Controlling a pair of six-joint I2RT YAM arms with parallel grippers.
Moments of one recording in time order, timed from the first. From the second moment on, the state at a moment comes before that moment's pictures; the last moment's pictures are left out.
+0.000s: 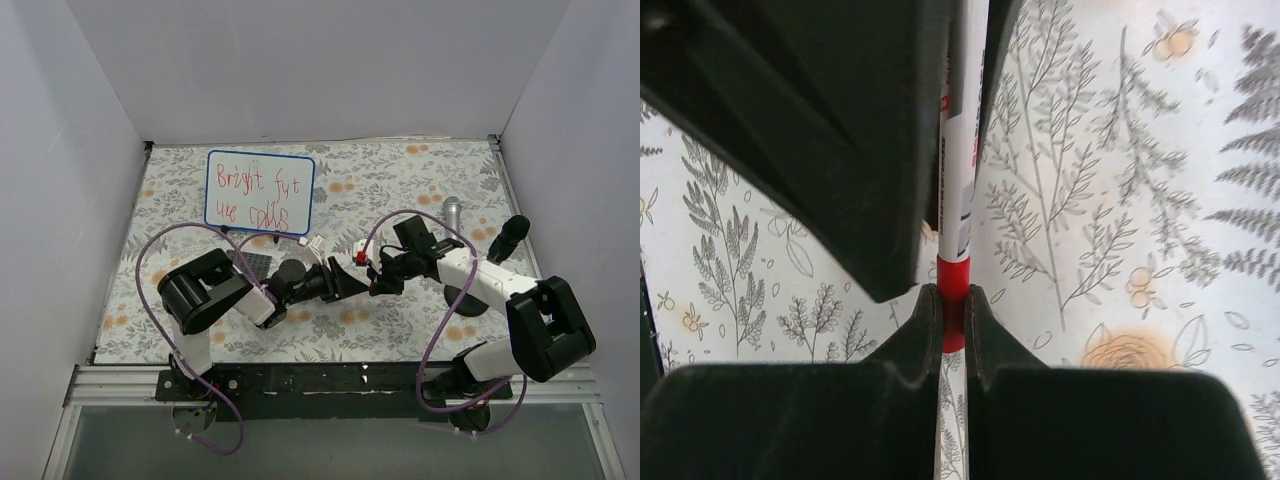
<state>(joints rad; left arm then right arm) -0.87 1.88 0.51 1.20 0.29 -1.13 0.52 1.39 0.74 -0.46 -0.64 -0.79</state>
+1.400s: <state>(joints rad) -0.58 0.65 0.84 -0.32 -0.05 -0.58 0.24 1.16 1.24 -0.76 -0.36 -0.63</state>
